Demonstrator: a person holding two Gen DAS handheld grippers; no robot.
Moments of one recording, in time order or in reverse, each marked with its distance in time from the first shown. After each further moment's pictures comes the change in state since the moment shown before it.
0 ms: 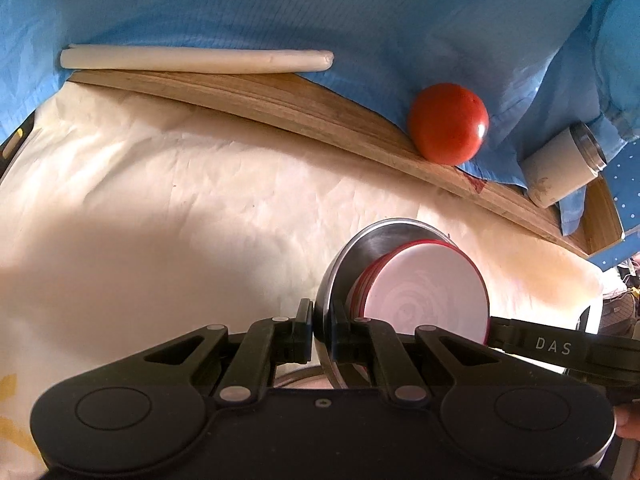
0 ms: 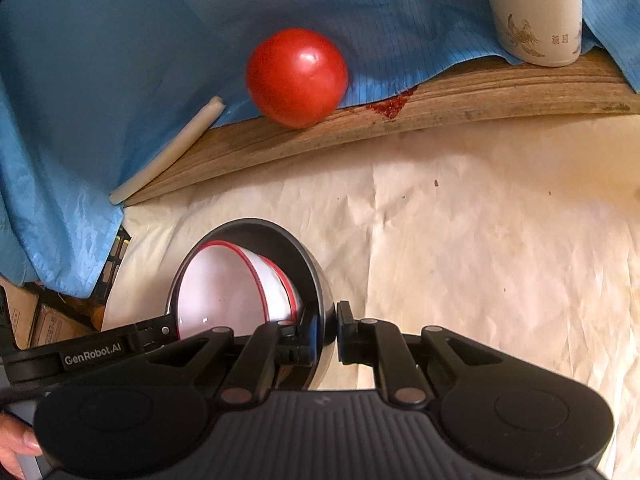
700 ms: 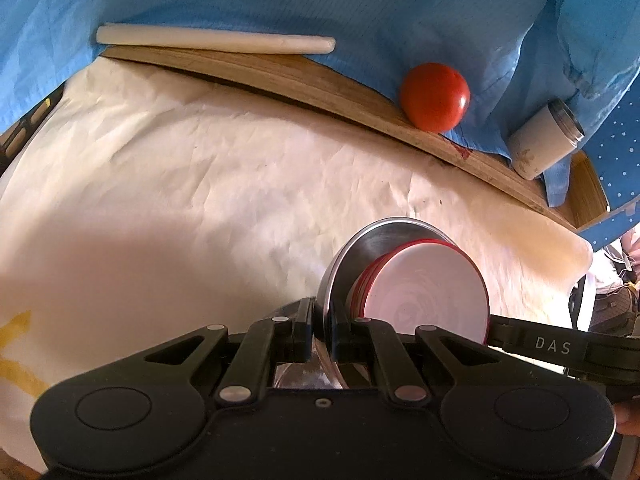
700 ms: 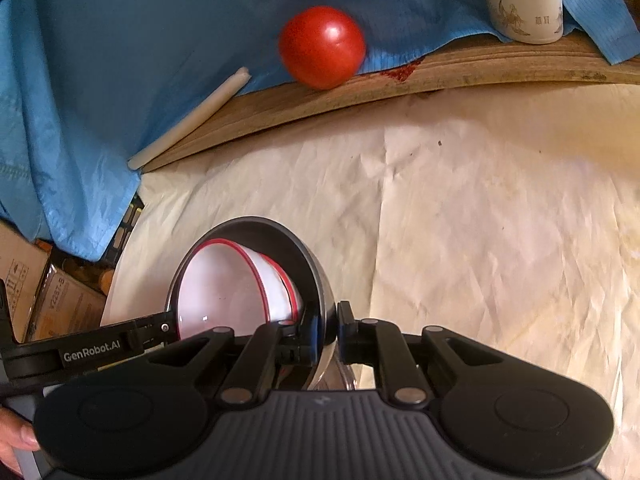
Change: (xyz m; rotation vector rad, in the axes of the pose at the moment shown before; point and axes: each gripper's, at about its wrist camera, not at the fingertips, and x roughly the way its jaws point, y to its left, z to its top) left arm -0.031 0.008 -0.039 0.007 -0.009 -0.010; right arm -0.023 0.014 -0.046 -0.041 0.000 0.000
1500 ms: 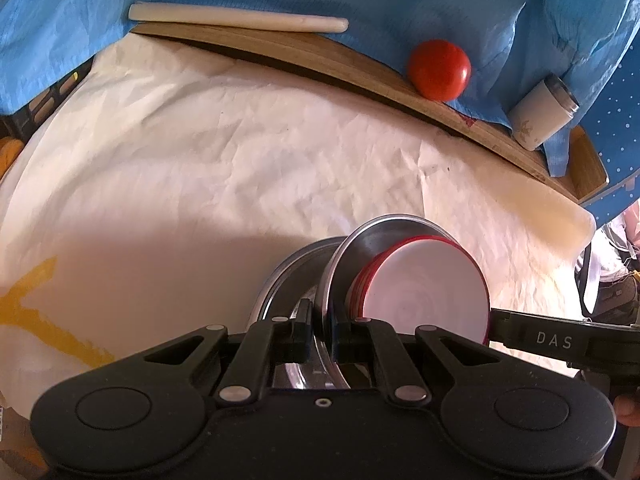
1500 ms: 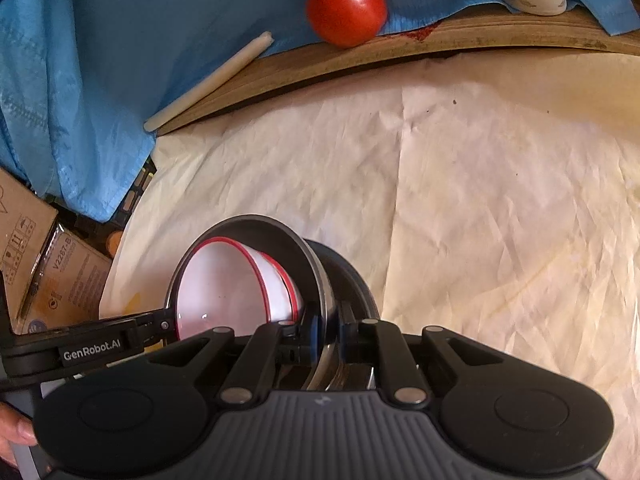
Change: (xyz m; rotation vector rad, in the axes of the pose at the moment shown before) left arm -0.020 0.014 -0.033 0.016 0.017 0.017; right arm -0.002 0.014 -0.037 -0.033 0.029 0.006
